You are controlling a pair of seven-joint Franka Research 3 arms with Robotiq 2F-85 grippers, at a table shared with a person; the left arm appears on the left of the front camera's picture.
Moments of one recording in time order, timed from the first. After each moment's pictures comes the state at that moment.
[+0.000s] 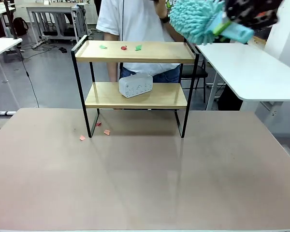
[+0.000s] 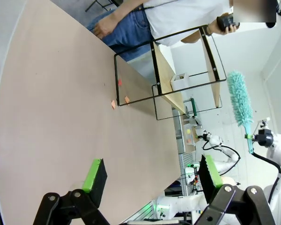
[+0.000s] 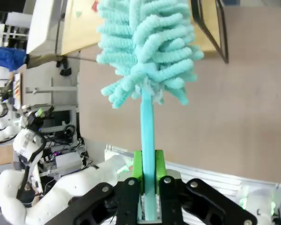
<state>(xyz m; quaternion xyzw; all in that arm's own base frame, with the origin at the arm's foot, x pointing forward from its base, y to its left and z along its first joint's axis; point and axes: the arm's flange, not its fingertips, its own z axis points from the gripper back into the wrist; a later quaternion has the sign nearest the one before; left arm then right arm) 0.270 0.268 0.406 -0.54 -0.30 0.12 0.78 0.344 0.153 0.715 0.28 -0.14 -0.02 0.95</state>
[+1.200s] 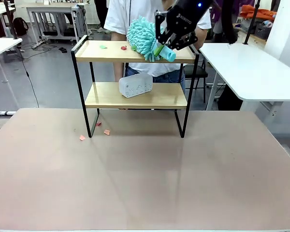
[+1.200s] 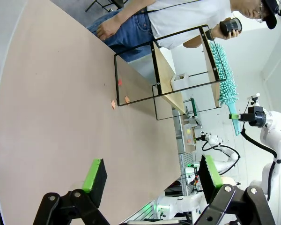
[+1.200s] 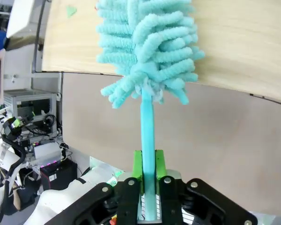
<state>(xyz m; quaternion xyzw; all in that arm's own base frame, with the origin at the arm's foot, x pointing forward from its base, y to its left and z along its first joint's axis) 0.269 0.268 0.406 -0.54 -0.30 0.12 0.78 0.449 0.280 0.654 0.24 -0.10 0.04 0.97</state>
